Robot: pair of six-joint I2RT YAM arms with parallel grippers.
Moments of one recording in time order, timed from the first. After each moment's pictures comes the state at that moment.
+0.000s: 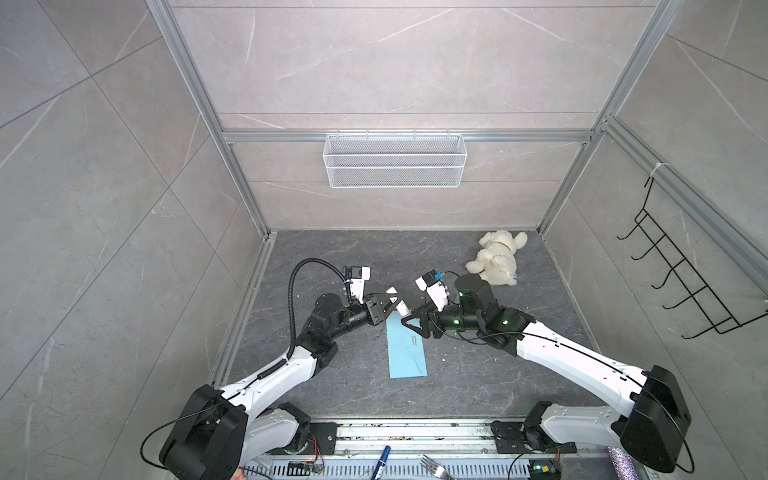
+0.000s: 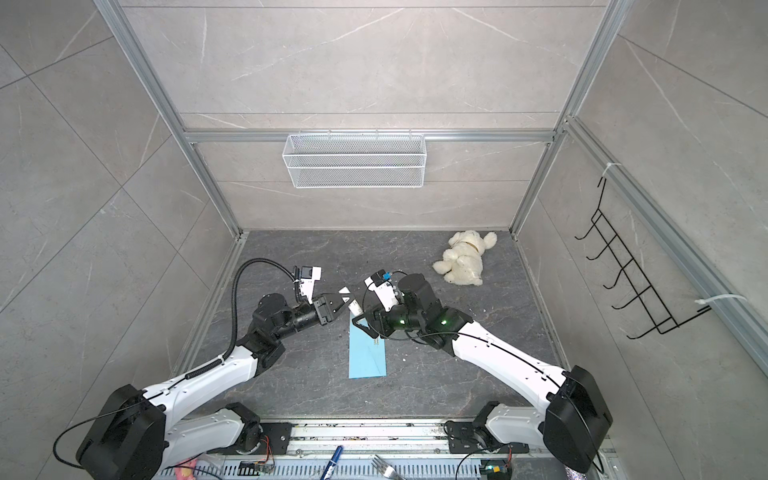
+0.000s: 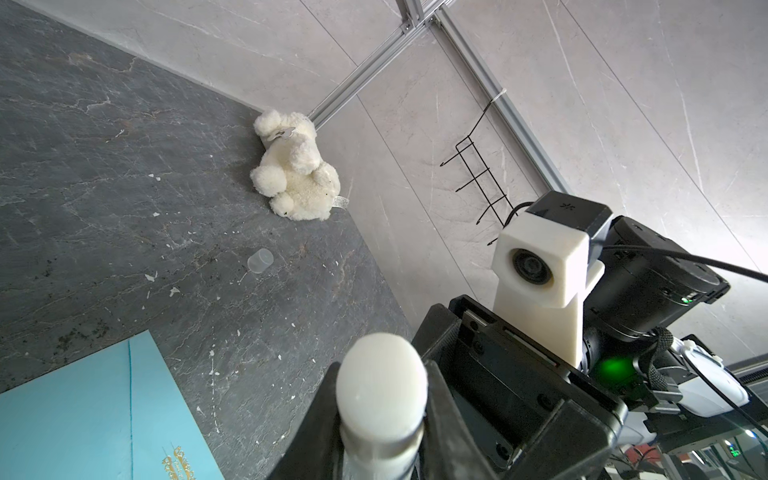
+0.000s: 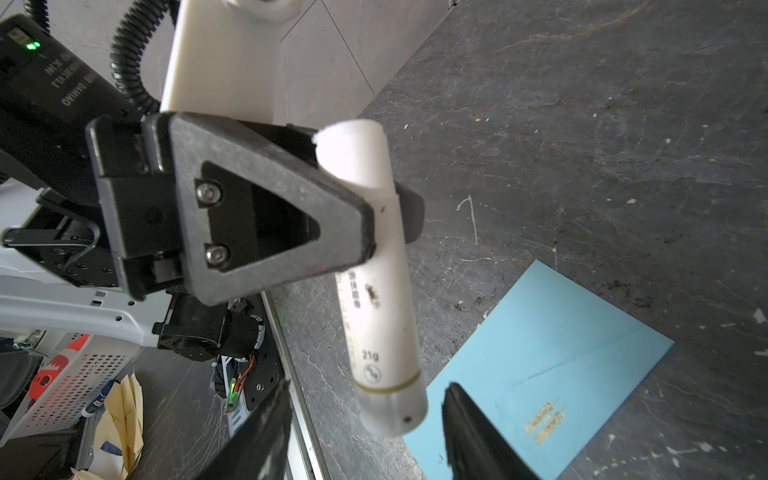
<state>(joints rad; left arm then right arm) -0.56 1.16 0.53 0.61 0.56 -0.87 0.73 1.28 0.93 -0.17 -0.48 0.33</state>
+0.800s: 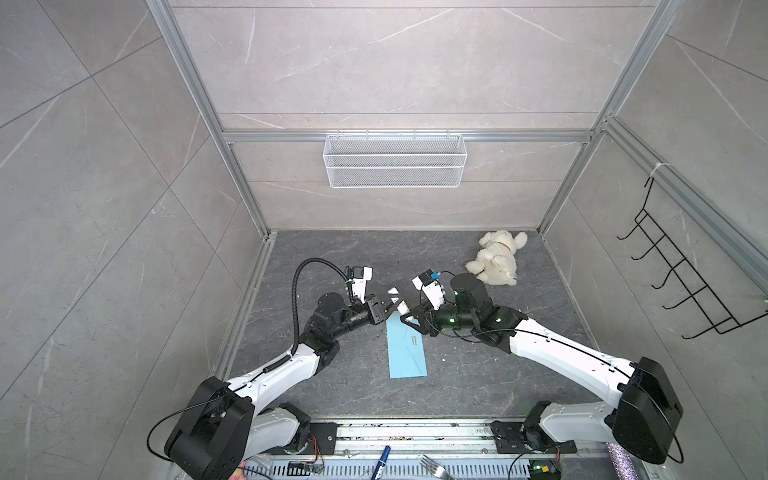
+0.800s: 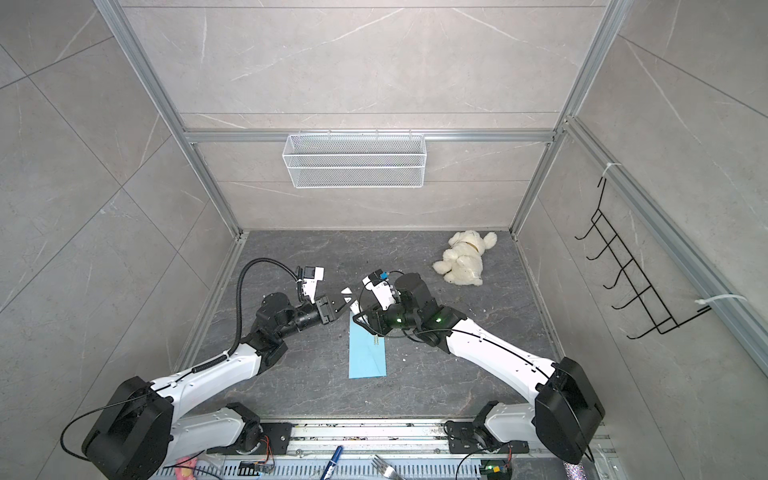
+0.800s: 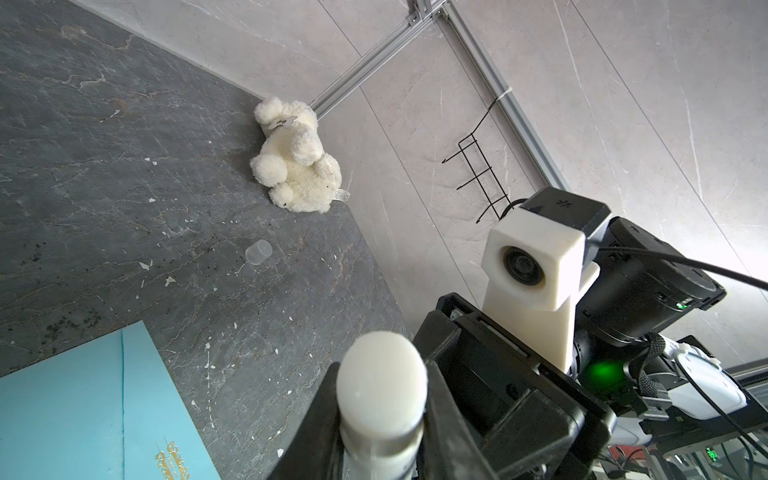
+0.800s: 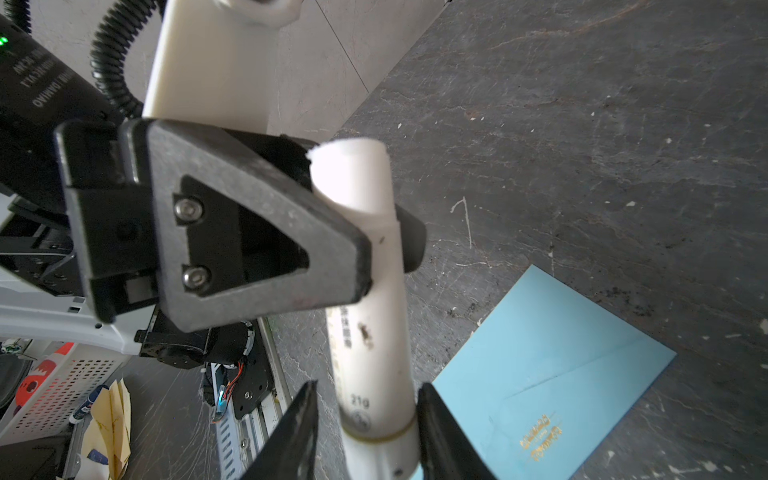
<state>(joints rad) -0.56 1.20 0.53 0.64 0.58 -0.90 0.73 1.33 0.93 -0.13 -0.48 0.32</state>
